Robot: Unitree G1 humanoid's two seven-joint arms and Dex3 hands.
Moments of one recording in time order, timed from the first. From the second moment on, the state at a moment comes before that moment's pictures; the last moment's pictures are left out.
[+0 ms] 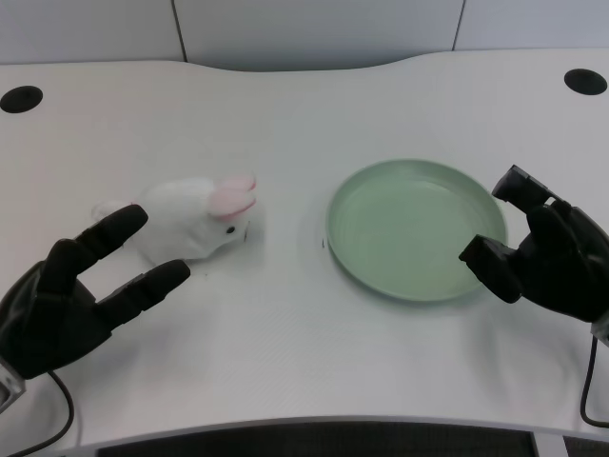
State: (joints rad) left arm -0.60 0.32 0.47 1.22 -0.44 0.19 -1.27; right arm -0.74 -0.16 -0.44 1.28 0.39 0.02 1.27
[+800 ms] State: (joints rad) left arm -0.60 0.32 0.47 1.22 -0.44 0.19 -1.27; right arm -0.74 -0.16 -0.44 1.28 0.39 0.02 1.27
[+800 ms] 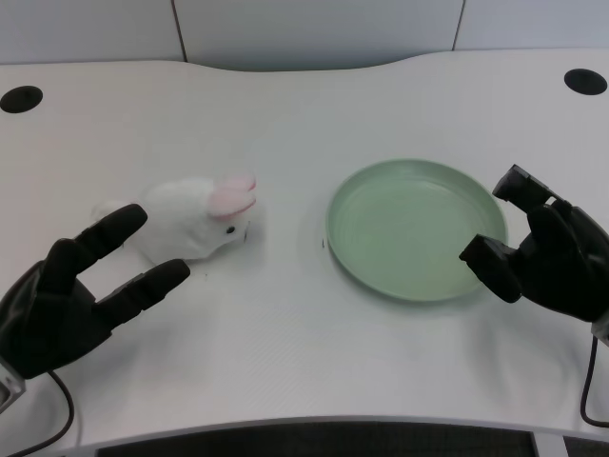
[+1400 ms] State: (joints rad) left arm -0.52 0.21 0.42 0.75 -0.36 -0.49 -1.07; right arm -0.75 -0.16 -0.43 1.28 0.39 0.01 1.27
